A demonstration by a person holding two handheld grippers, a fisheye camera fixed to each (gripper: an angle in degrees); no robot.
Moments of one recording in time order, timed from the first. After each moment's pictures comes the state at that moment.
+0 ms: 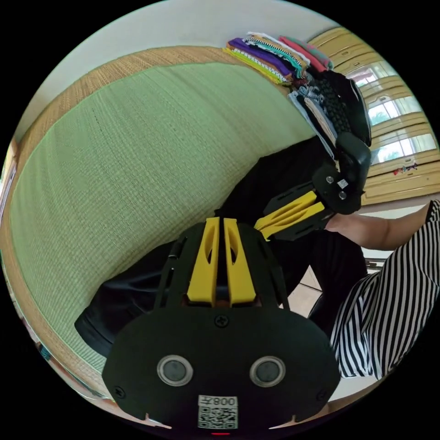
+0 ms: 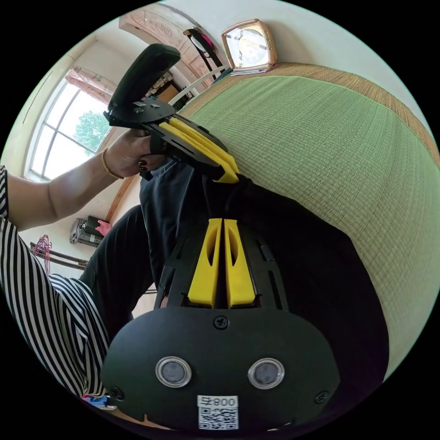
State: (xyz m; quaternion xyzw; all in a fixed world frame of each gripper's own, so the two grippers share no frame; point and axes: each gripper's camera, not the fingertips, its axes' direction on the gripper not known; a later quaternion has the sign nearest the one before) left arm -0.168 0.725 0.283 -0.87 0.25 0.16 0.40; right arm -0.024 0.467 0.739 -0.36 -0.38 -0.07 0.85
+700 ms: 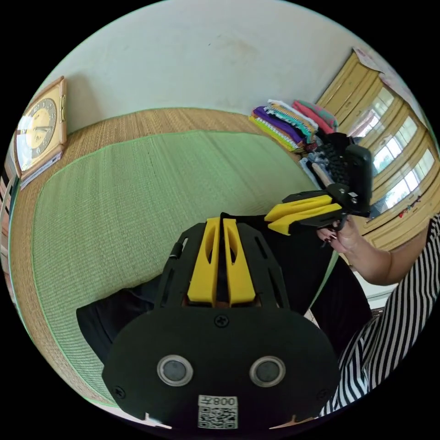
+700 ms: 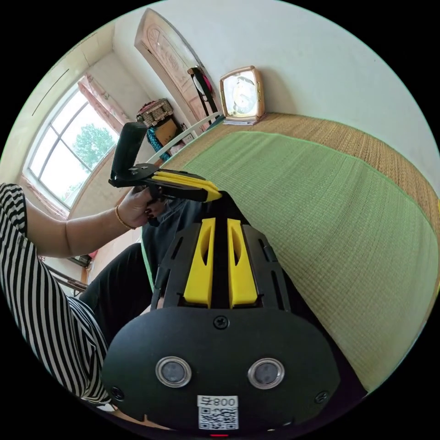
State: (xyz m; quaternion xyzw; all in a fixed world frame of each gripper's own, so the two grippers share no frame) left arm -0.246 0.636 0.258 -0.79 0.18 0.12 0.57; right arm -0.015 0.384 0.750 -0.26 -0.35 -0.06 0.90
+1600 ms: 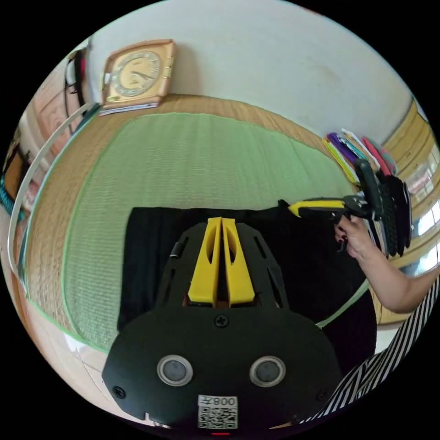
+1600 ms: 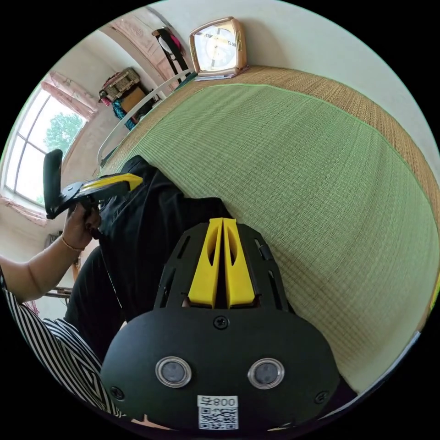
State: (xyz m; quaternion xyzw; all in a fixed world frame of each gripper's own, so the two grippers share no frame) left arm -0.382 0.510 0.129 -0.76 -0.06 0.11 0.63; right arm -0.064 0.386 0.846 -0.37 -0.28 -0.08 0.88
